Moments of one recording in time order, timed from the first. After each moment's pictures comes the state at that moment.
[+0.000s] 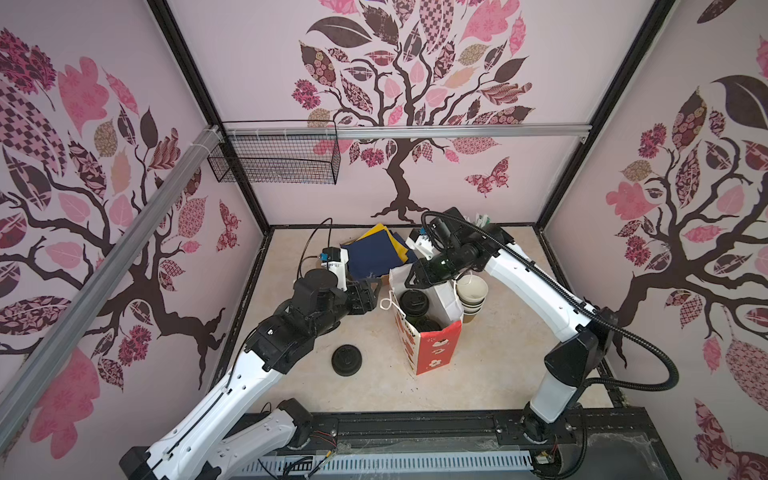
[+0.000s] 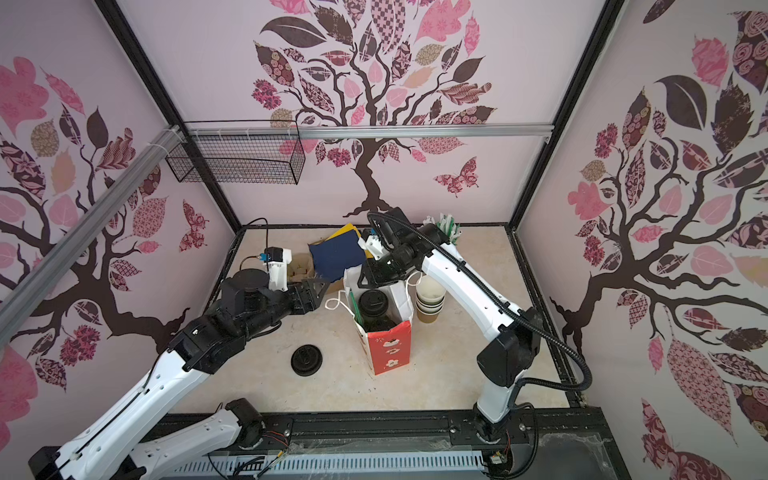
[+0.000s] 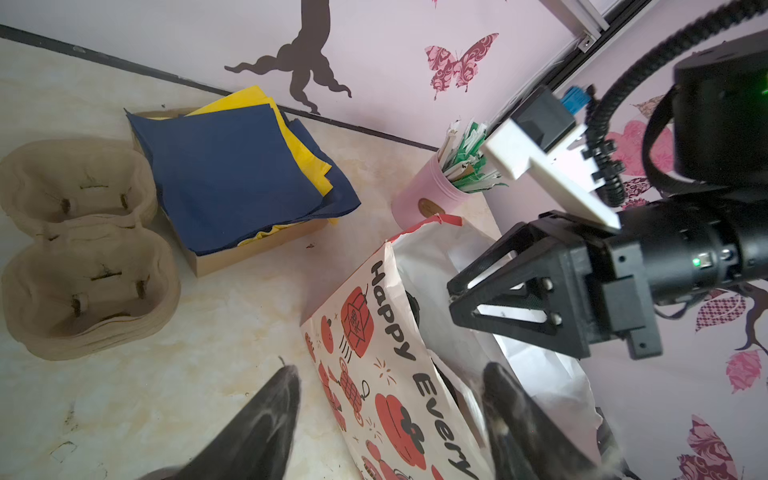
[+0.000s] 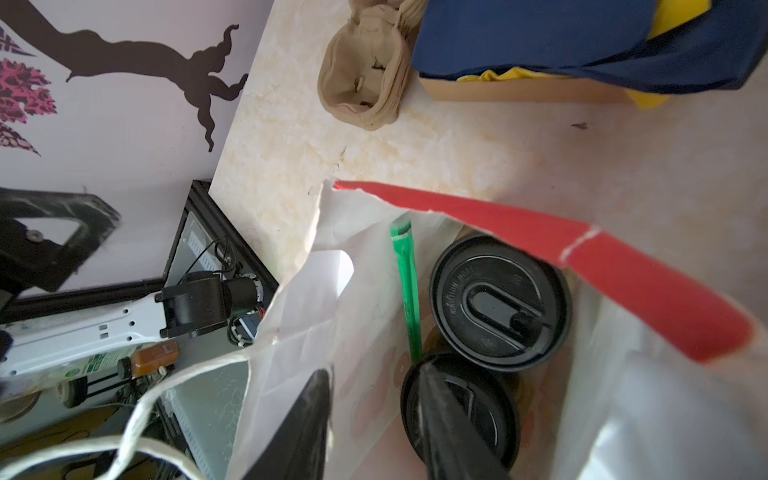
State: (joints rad) left arm -0.66 0.93 1.08 -0.57 -0.07 -0.61; right arm 0.63 1.75 1.90 -1.14 -0.45 0.25
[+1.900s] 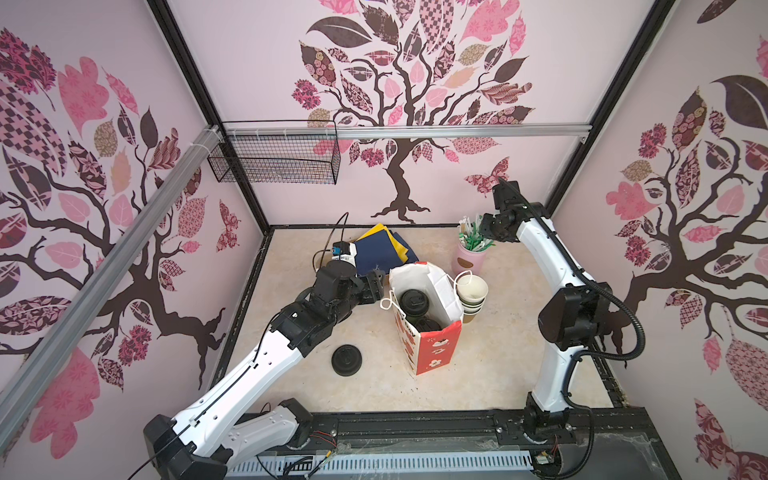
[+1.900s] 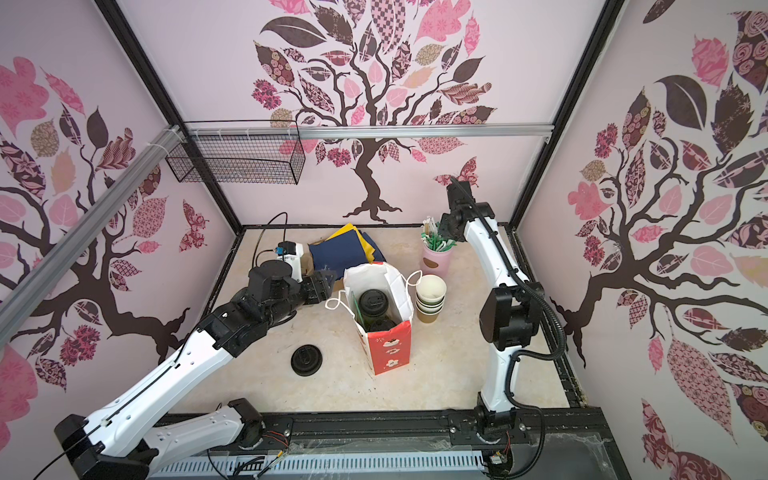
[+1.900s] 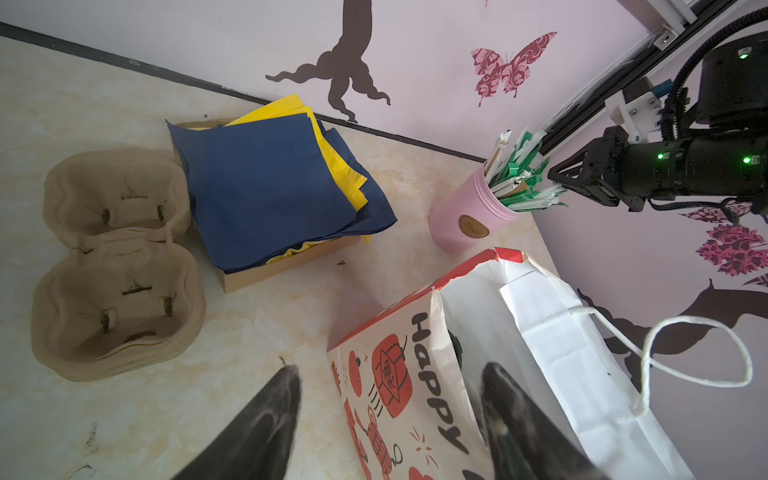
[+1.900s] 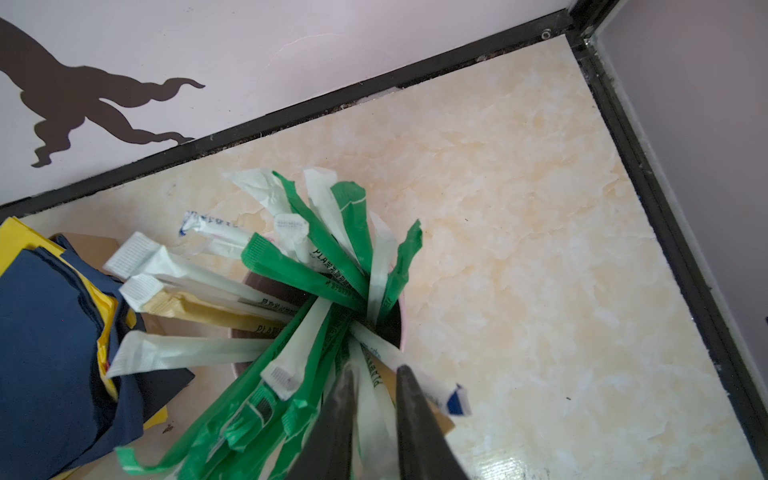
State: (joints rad) left arm -0.66 1.07 1.08 -0.49 -0.18 -0.60; right arm 0.14 1.98 2.00 -0.95 0.16 0.39
